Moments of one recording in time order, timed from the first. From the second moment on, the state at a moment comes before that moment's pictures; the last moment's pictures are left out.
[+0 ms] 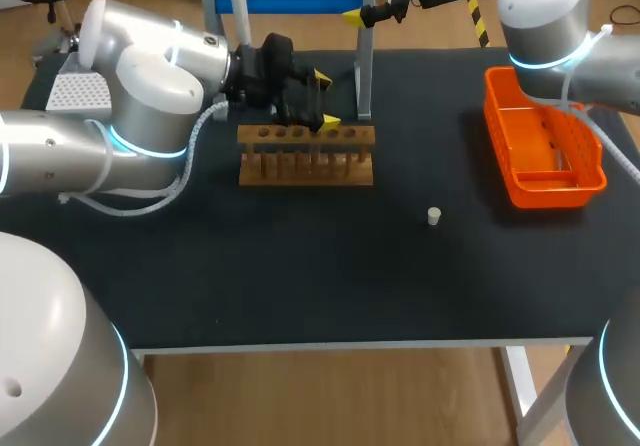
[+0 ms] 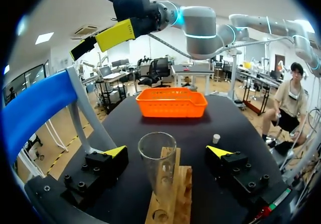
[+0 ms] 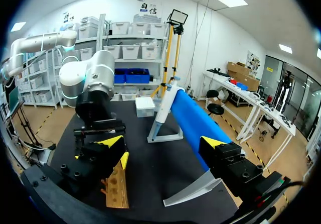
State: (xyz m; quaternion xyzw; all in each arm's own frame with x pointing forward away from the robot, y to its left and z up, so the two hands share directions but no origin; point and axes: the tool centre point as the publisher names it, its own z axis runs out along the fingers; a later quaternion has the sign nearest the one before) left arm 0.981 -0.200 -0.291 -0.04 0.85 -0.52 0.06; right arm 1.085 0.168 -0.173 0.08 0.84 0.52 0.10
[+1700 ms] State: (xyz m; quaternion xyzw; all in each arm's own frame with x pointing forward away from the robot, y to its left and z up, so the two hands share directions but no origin) left arm 0.990 -0.197 -0.301 -0.03 0.88 -0.48 0.04; right arm 1.085 0.168 -0.173 0.08 0.84 0.52 0.10
